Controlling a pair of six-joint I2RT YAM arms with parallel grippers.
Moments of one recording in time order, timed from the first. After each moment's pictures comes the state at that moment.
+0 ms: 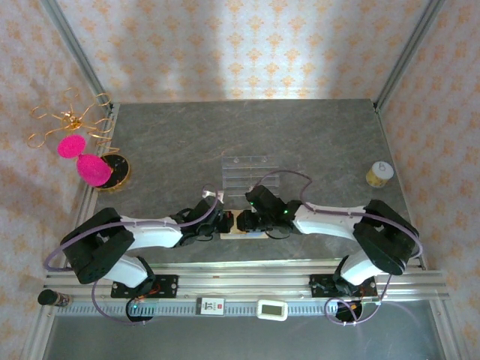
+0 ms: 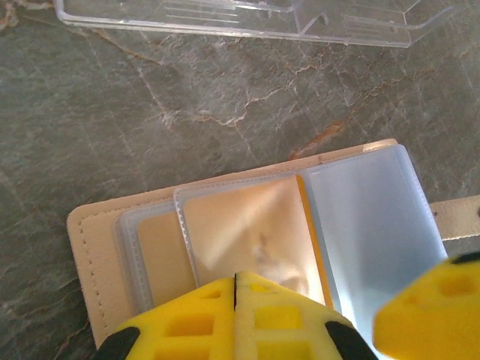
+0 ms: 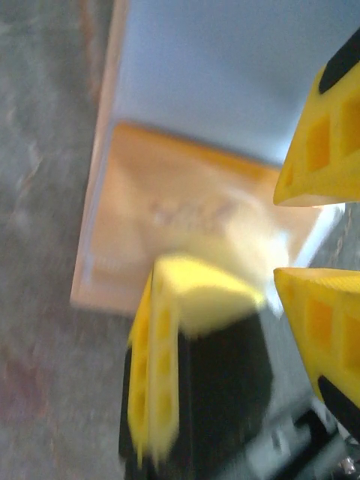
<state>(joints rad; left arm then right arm) -0.80 1.43 0.44 0.21 0.00 -0.80 0.91 1.51 0.71 -0.15 -0.20 0.82</state>
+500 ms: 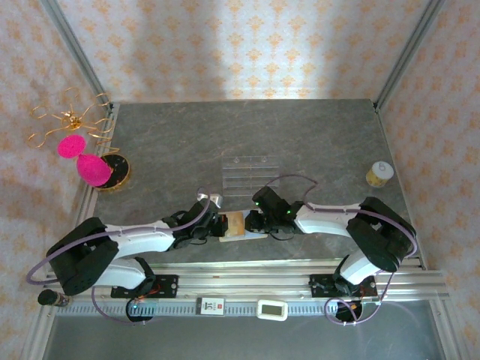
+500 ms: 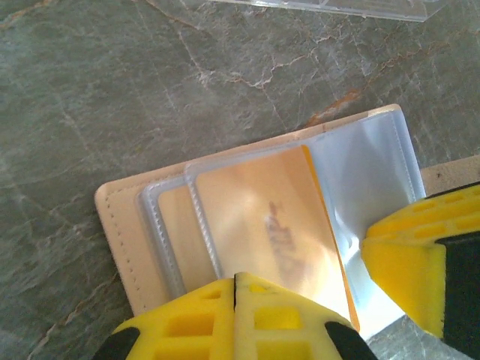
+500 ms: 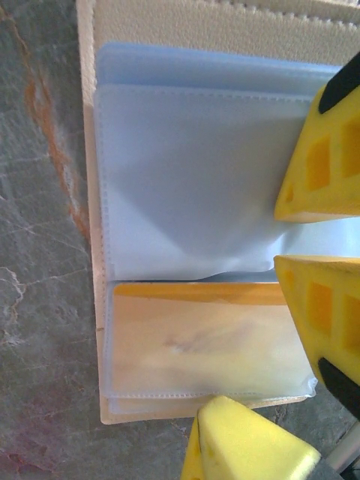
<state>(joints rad) -0.80 1.31 0.41 0.08 0.00 -0.79 0.87 1.53 0.66 -0.12 -0.20 0.87</state>
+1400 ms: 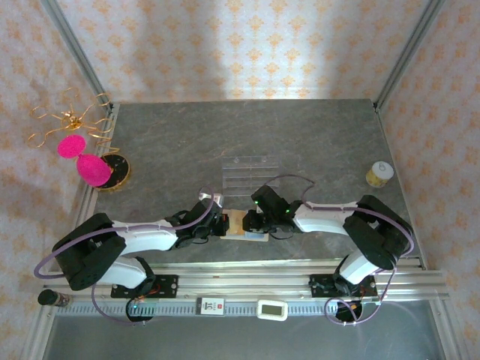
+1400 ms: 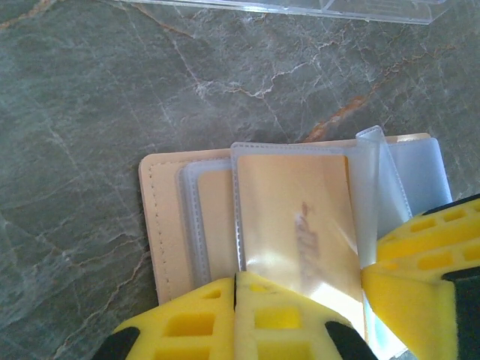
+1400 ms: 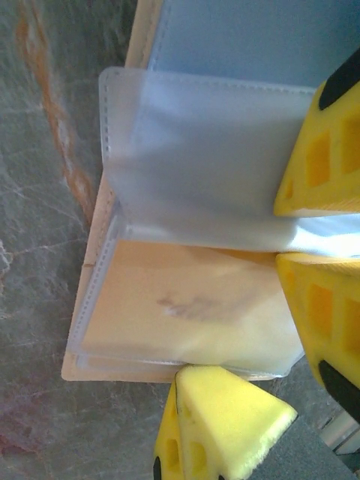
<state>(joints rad) -0.80 1.37 0.41 0.14 0.00 -0.78 0.86 1.55 0.67 -0.10 -0.25 0.85</state>
